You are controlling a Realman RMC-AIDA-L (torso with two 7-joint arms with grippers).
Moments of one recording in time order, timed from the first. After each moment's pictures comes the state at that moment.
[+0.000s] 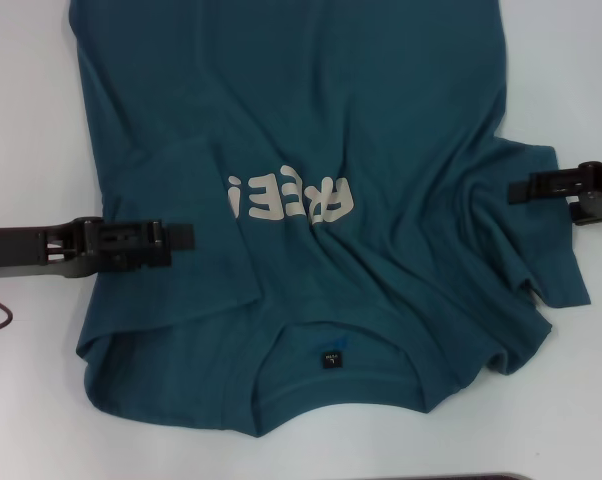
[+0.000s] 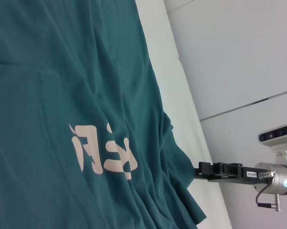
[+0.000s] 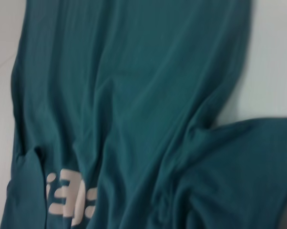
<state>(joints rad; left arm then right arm) -0.44 -2.07 -2.50 -0.76 -1.00 1.79 -2.29 0.56 1.91 -0.57 -0.56 -2.39 -1.47 2.38</state>
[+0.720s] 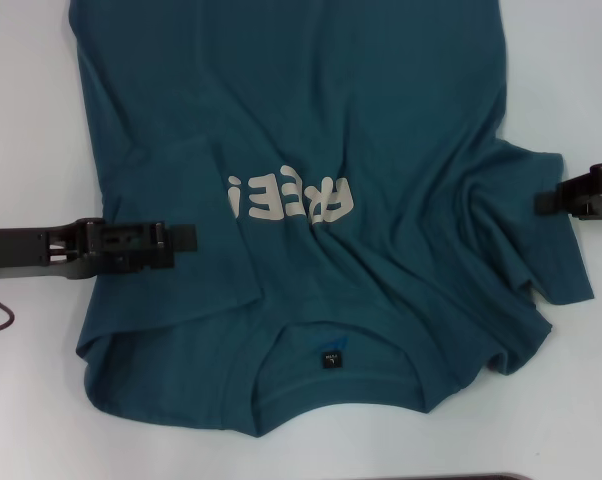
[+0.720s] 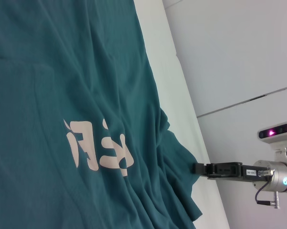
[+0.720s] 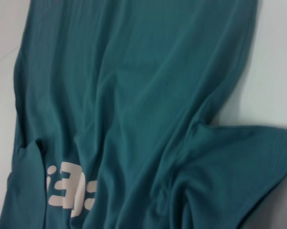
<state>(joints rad) -0.44 -2.07 -2.50 -0.76 -1.00 1.79 -2.30 0.55 1.90 -0.58 -0.58 -2.40 -1.50 2.38</state>
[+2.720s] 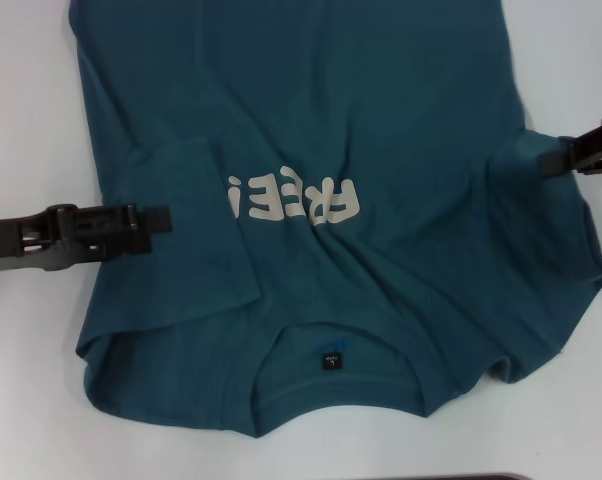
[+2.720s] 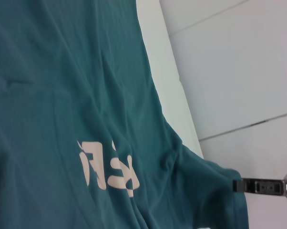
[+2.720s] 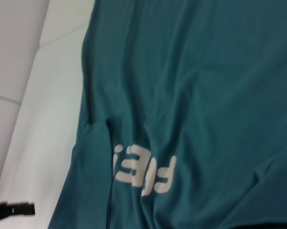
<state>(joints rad) -0.42 -2.06 -2.56 -0.76 -1.00 1.80 -2.30 0.62 1.89 -0.55 -0.76 -2.41 -1.77 2.43</state>
